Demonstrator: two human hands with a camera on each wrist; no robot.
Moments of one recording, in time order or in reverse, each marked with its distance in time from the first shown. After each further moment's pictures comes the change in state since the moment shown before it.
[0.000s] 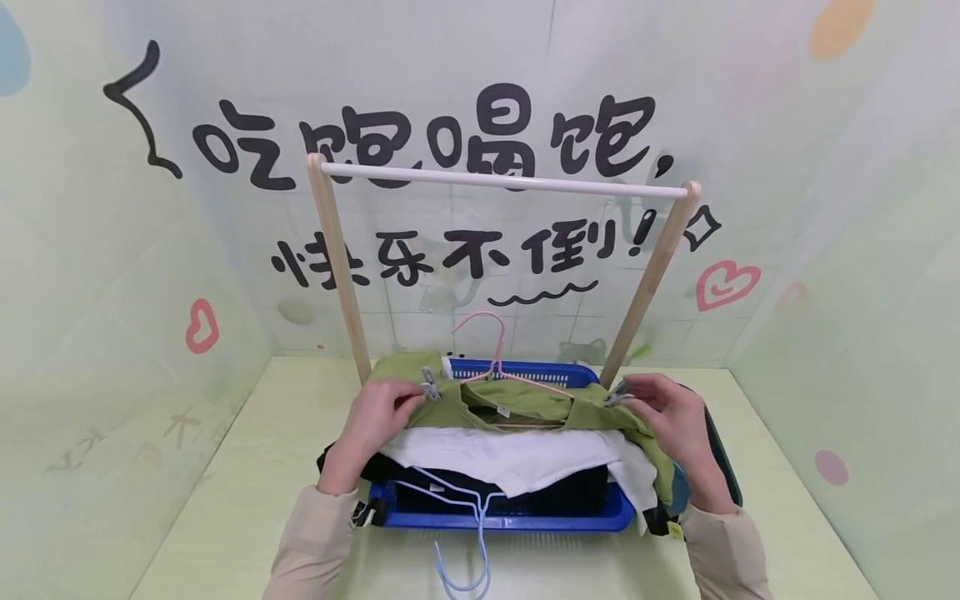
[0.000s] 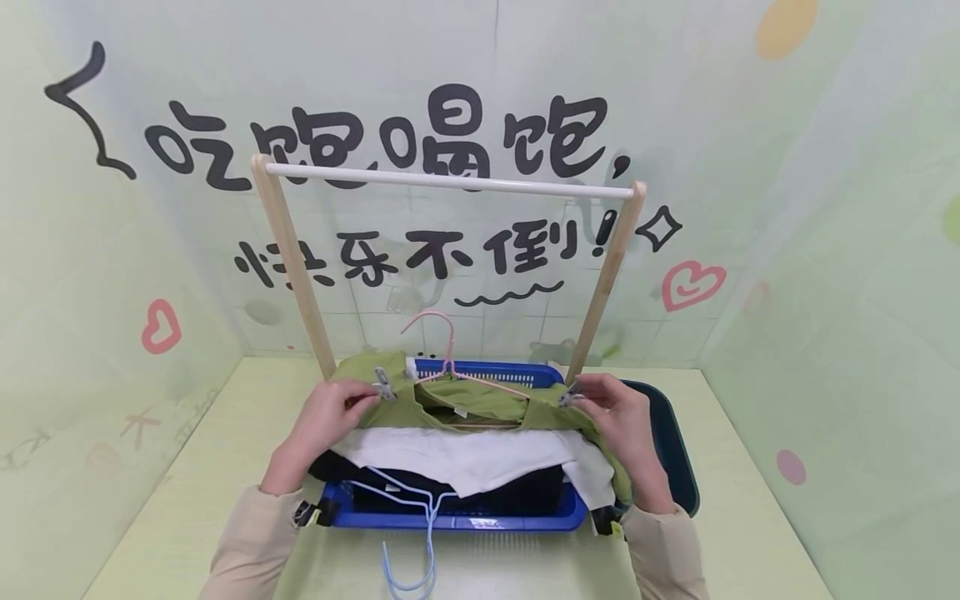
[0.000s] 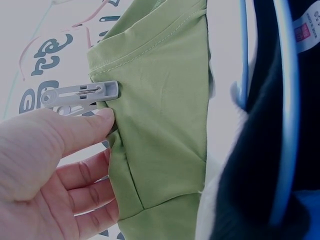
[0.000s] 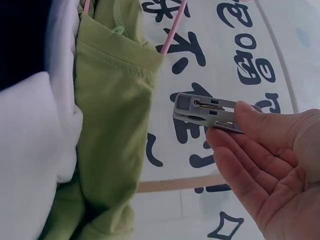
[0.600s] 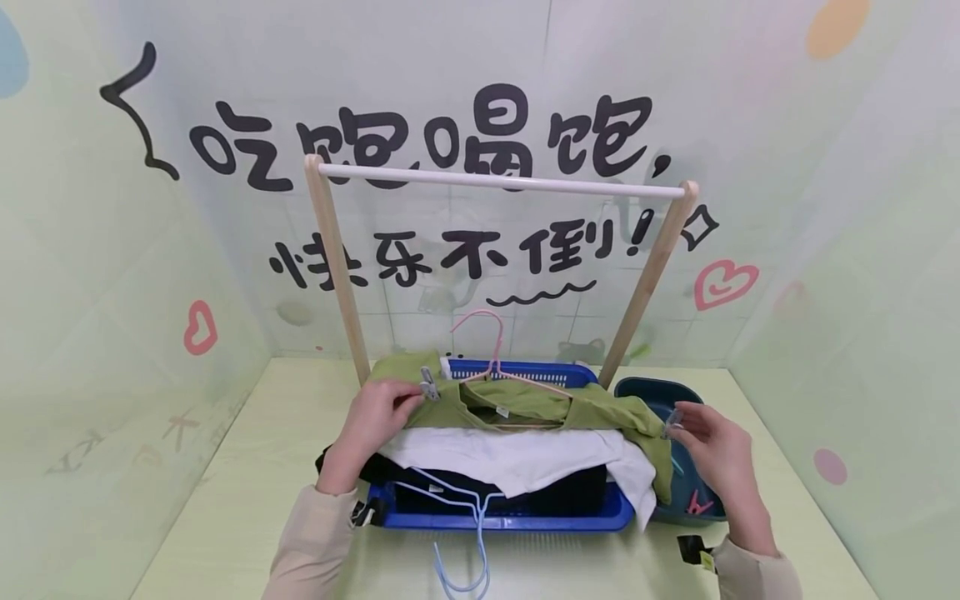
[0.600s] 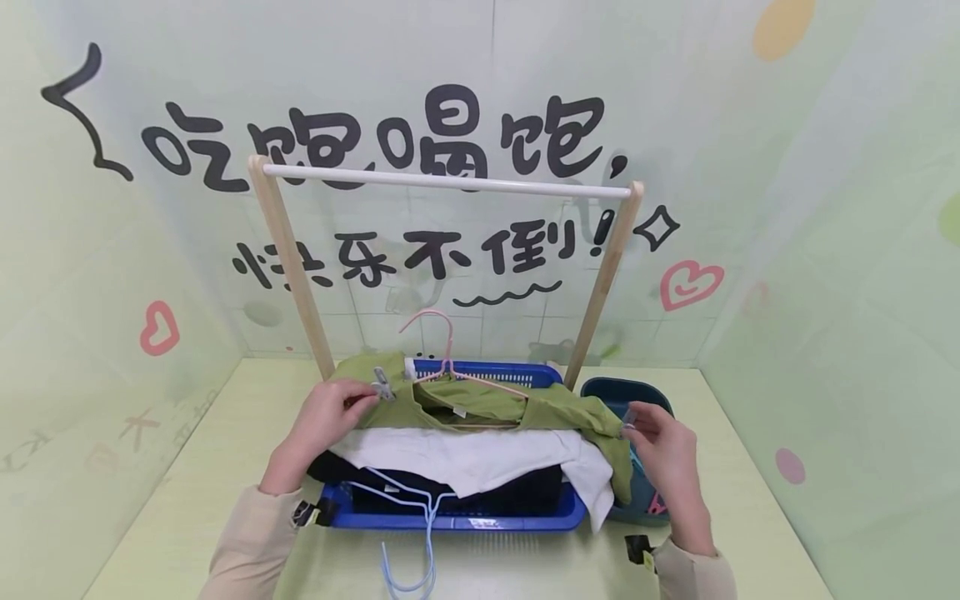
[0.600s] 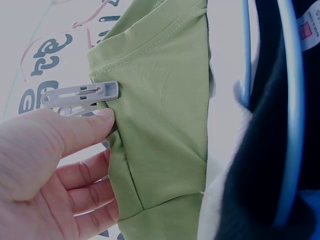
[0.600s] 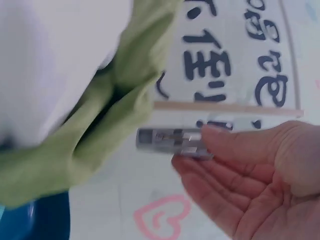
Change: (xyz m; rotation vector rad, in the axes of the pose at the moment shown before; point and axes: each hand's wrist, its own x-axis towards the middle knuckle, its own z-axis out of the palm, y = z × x) left_hand 0.001 0.002 -0.001 -0.002 -0.011 -0.025; right_hand -0.037 0.016 -0.038 -0.239 -0.088 0.362
